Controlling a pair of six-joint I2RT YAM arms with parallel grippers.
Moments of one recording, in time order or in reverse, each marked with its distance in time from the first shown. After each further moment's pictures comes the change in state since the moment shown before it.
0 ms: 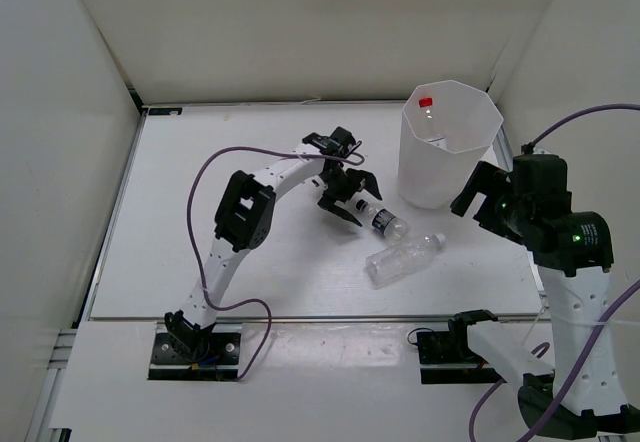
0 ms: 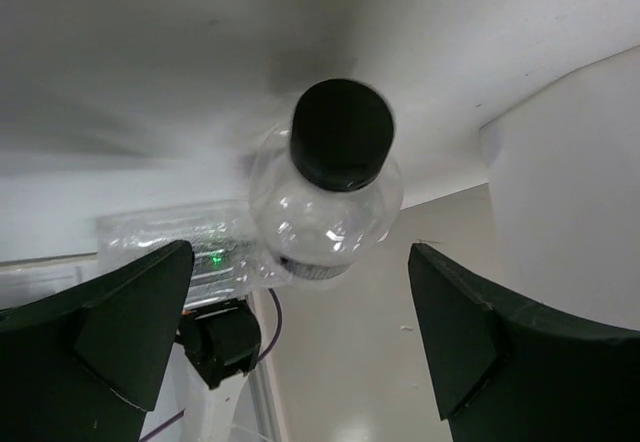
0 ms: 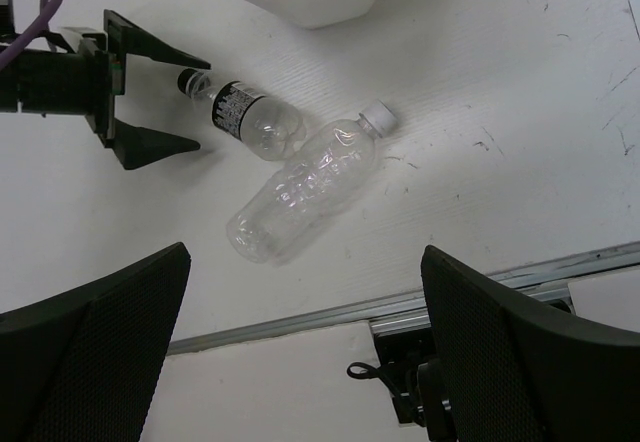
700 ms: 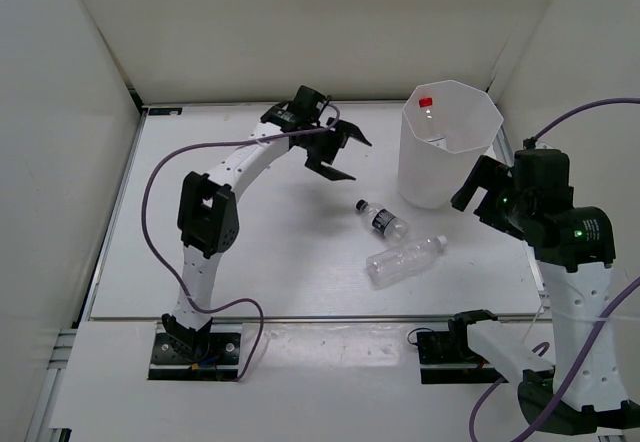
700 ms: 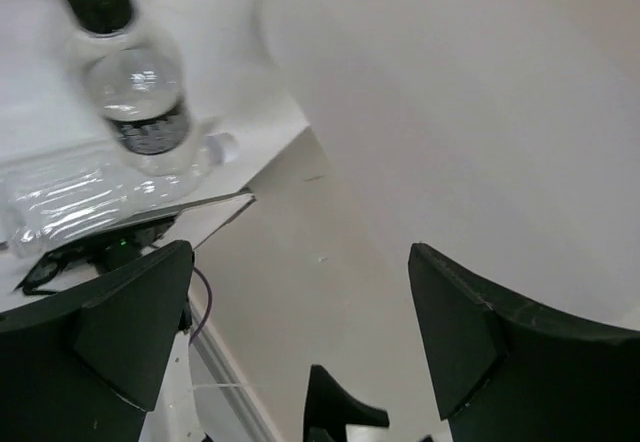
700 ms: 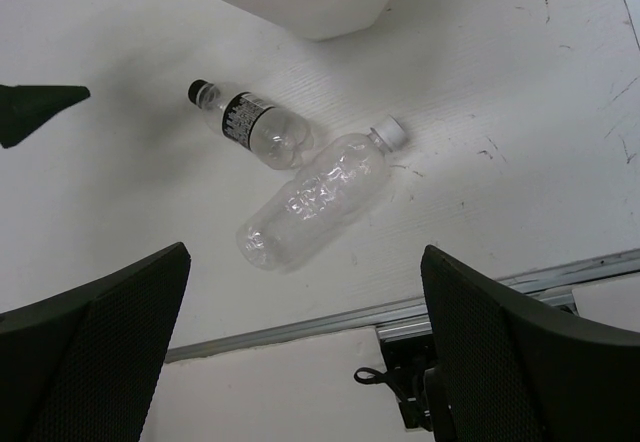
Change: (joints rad) left arm 0.116 -0.264 -0.068 0.226 0.018 -0.024; right arm 0.000 0.027 0.041 0.000 0.002 0.008
